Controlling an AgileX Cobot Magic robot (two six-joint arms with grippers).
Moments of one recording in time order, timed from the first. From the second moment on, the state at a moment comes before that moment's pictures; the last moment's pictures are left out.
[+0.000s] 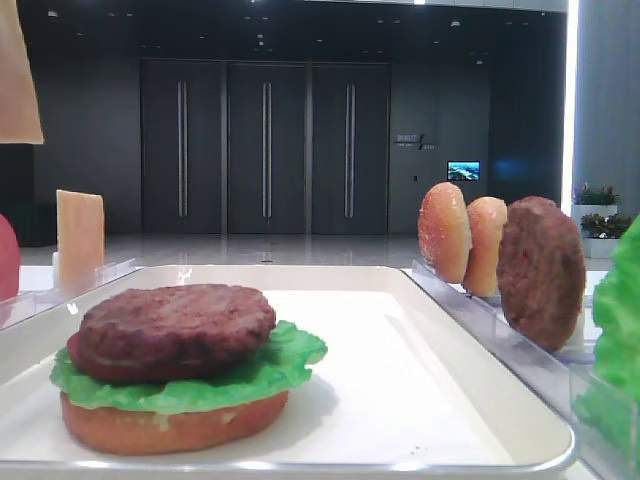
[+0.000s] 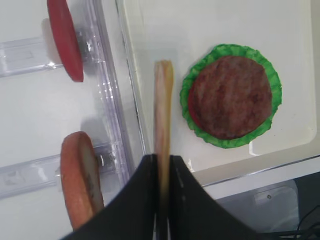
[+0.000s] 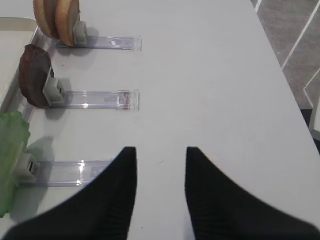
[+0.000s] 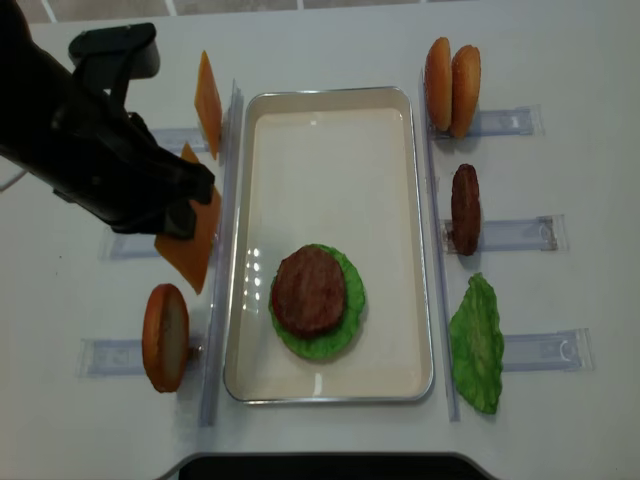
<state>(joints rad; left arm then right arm) -0.45 1.28 -1.03 -0.09 1.06 -0.29 0.00 -0.01 -0.51 0.02 1.13 -0.08</state>
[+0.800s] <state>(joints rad) -0.21 1.28 -0.79 -1.09 0.87 0.62 0.00 -0.01 -0.51 0.02 1.13 -0.08</state>
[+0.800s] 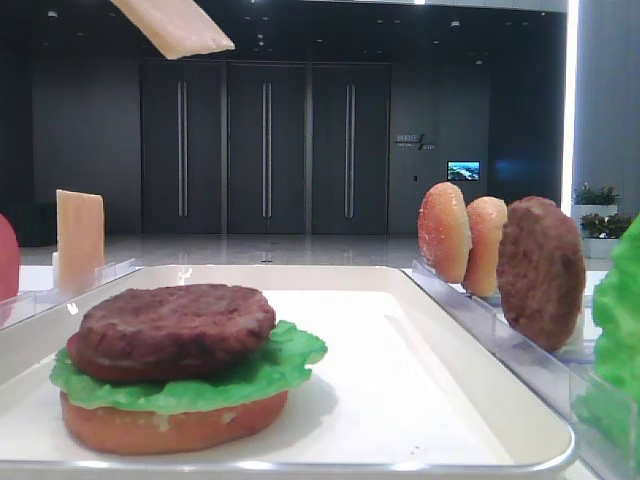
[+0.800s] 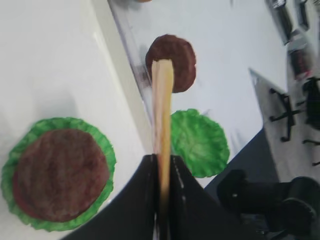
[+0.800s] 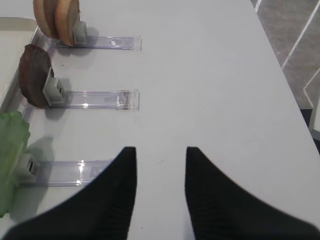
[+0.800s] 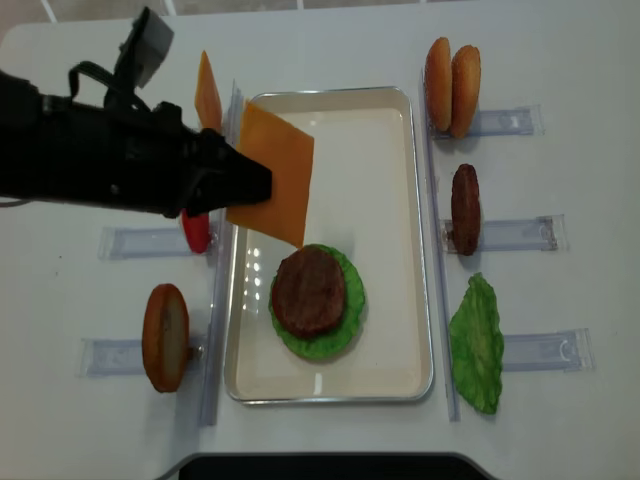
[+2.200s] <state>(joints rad) -0.05 1.46 -0.54 -1.32 1.09 1.00 0.00 -0.01 -0.51 0.02 1.13 -0.08</state>
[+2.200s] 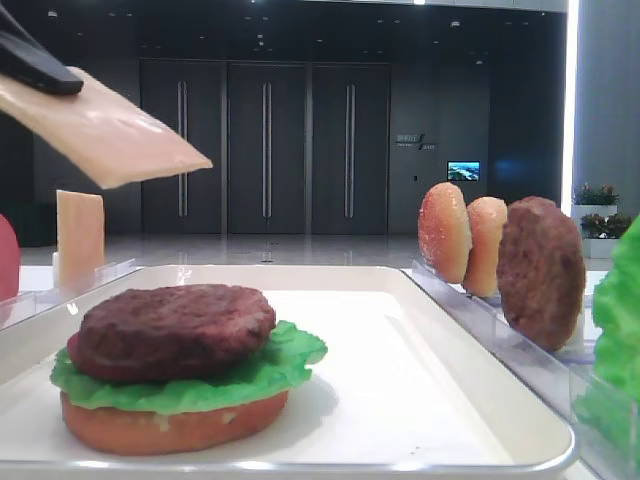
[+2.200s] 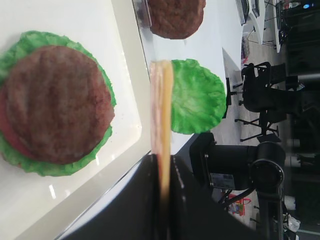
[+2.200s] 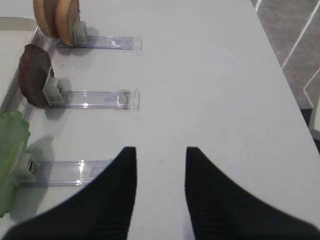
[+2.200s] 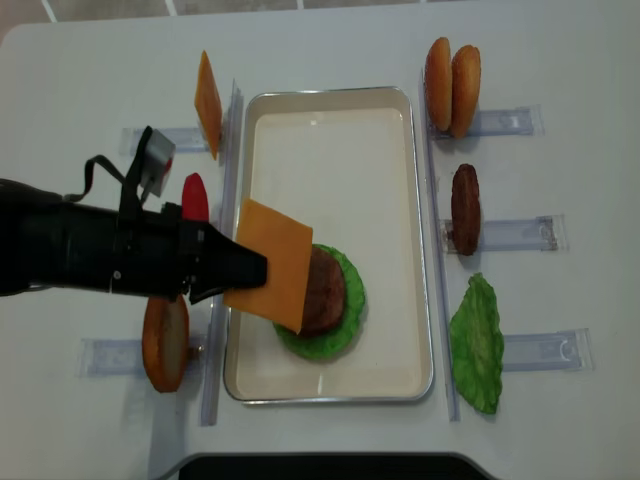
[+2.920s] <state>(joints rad) -0.05 1.58 -0.54 -1.36 1.10 1.14 0.00 -0.01 -0.51 0.02 1.13 -0.08</state>
